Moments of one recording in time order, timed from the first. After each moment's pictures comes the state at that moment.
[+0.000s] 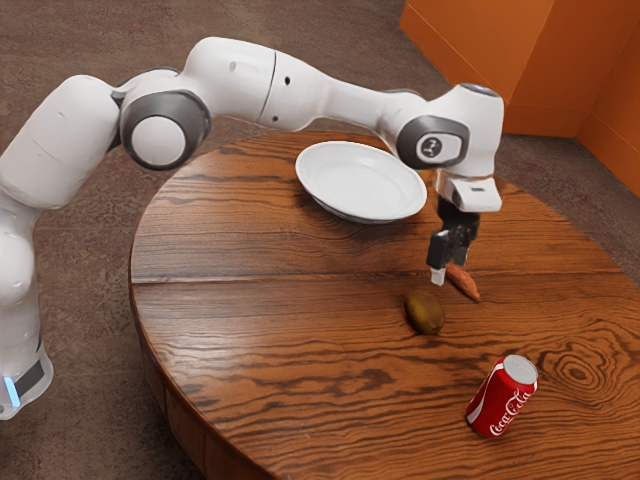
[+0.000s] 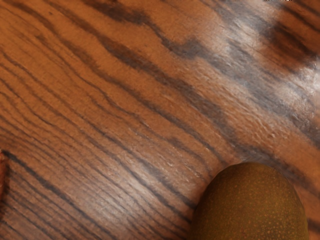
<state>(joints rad) 0.13 0.57 -0.31 -1.18 -0.05 1.86 0.81</state>
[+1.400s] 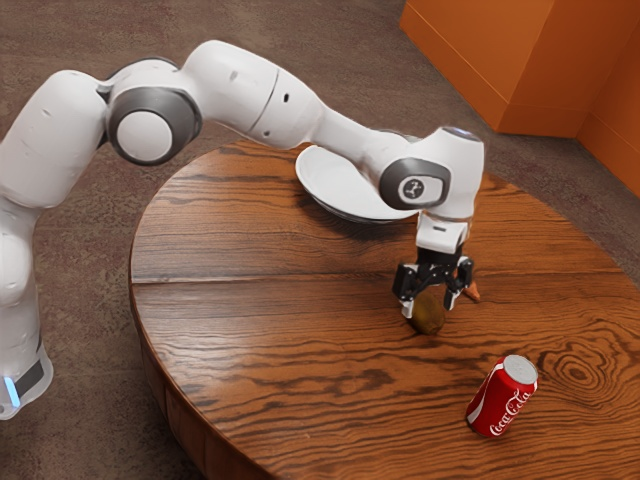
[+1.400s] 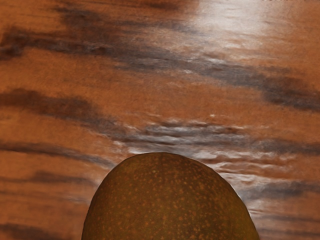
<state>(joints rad) 0.07 0.49 -0.26 -1.44 -0.13 2.01 1.34</state>
